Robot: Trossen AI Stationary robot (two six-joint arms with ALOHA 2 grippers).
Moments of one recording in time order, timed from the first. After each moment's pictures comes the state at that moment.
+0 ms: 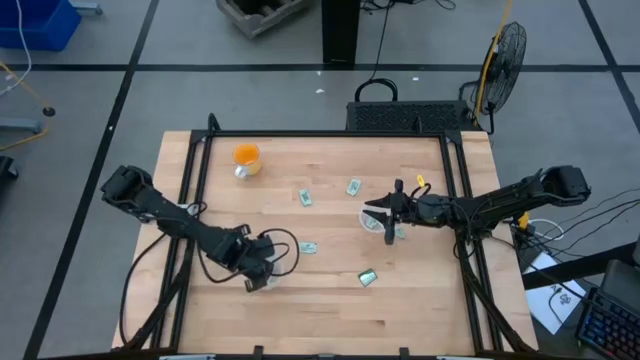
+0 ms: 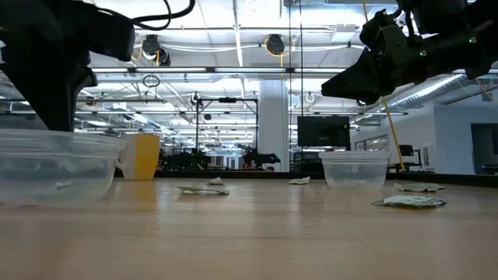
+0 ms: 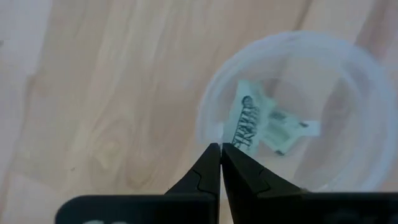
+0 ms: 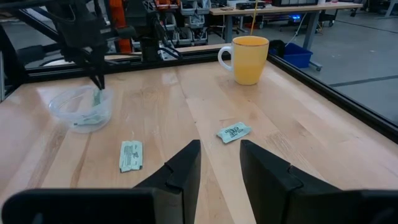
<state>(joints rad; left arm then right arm) -0.49 1.54 0.98 -0.87 -0.16 -0.83 0.08 1.11 0.27 0.61 0.31 0.11</state>
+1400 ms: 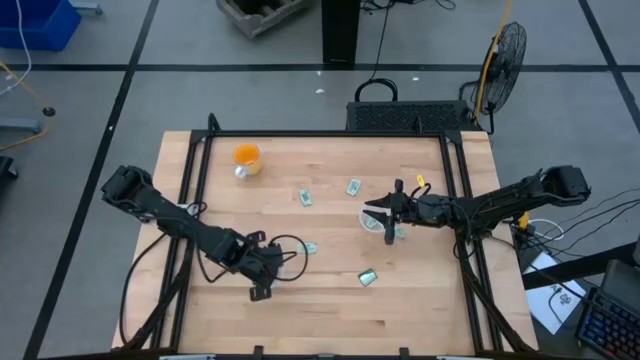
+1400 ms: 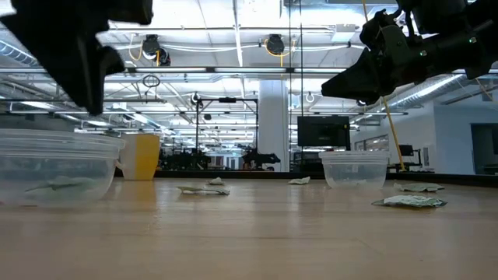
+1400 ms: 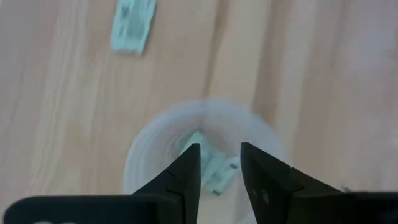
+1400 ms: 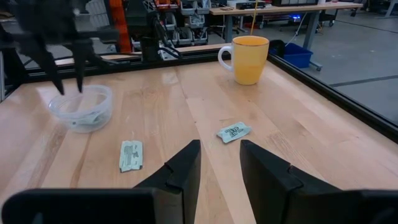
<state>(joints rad) -0.49 1.54 1.03 -0.70 -0.12 -0.64 0.08 1.11 0.27 0.61 0.31 0.11</state>
